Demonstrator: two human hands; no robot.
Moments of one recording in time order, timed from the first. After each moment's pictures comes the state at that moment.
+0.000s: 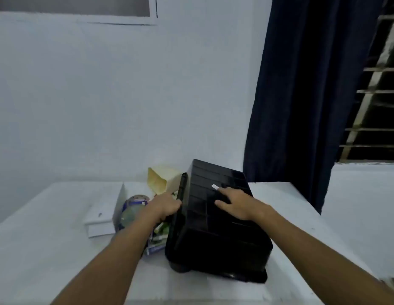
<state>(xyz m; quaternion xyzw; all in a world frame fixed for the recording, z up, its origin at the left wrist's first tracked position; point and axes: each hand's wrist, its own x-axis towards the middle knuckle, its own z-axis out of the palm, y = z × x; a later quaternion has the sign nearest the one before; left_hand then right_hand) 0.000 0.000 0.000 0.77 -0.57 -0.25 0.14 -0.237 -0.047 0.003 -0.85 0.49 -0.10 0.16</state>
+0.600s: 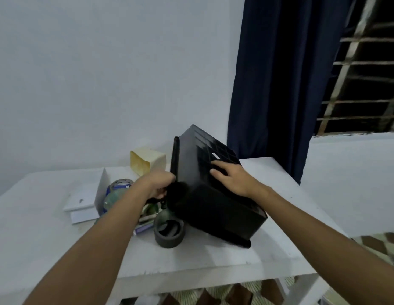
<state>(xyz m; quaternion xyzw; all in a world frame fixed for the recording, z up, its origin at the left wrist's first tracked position) -0.040 0.006 0.019 0.73 -0.47 -0.42 0.27 -0.266 -0.015 0.014 -0.80 0.49 -0.24 0.24</state>
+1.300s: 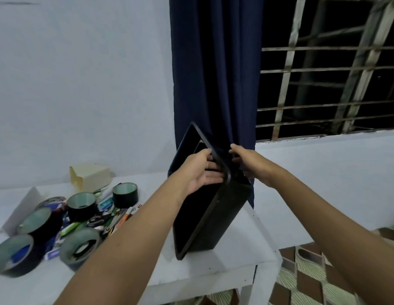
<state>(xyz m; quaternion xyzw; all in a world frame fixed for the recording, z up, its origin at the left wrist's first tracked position) -0.360 -0.038 0.065 0.47 -0.43 -0.63 0.44 -0.525 -0.061 0.062 -0.61 0.56 -0.33 0.45</state>
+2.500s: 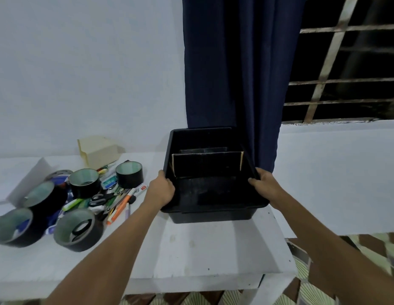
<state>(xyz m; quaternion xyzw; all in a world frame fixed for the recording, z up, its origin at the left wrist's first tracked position) -0.263 -0.093 -0.087 0.79 -0.52 -0.16 0.27 -0.549 -0.142 -0.076 -0.59 0.59 -0.33 0.45</state>
